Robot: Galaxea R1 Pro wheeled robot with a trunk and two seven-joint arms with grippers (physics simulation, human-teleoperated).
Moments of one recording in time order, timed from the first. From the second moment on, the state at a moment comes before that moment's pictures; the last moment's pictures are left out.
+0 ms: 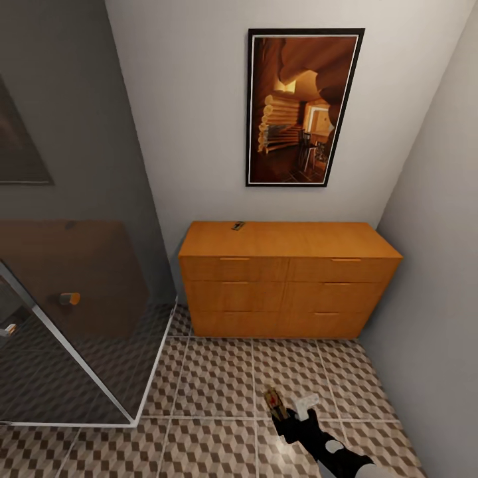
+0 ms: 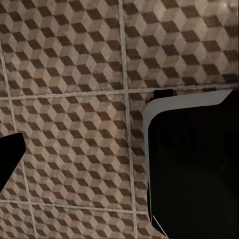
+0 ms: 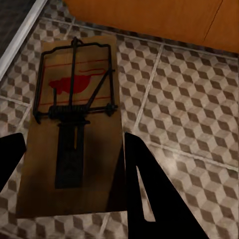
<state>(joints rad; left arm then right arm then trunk) -0.23 -0.01 -0.35 0.01 0.22 -0.22 0.24 -0.61 0.05 0.14 -0.02 0.06 -0.38 0.16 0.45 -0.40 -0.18</state>
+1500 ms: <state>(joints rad) -0.29 -0.09 -0.35 -1.20 0.19 0.75 0.25 -0.38 0.05 0.14 -0.02 0.06 -0.59 0.09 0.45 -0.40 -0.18</state>
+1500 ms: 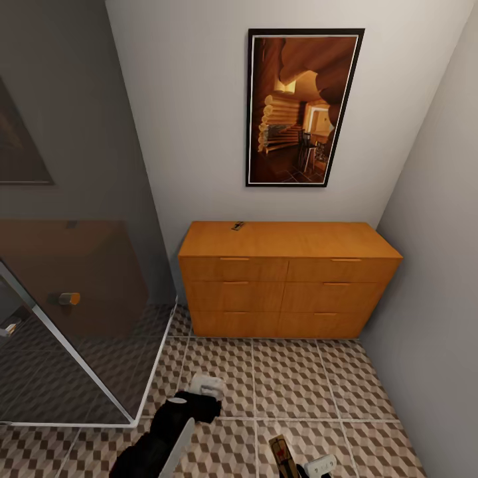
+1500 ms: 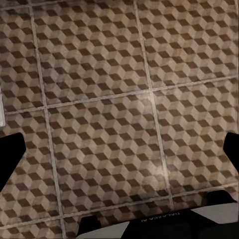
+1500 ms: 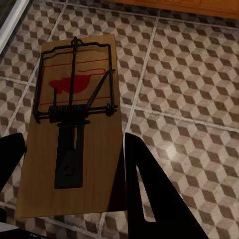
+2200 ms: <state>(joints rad) -0.86 -0.12 -0.28 -1.16 0.17 1.00 0.25 -0.38 0.05 0.14 -0.02 0.06 -0.59 0.09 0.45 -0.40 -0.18</state>
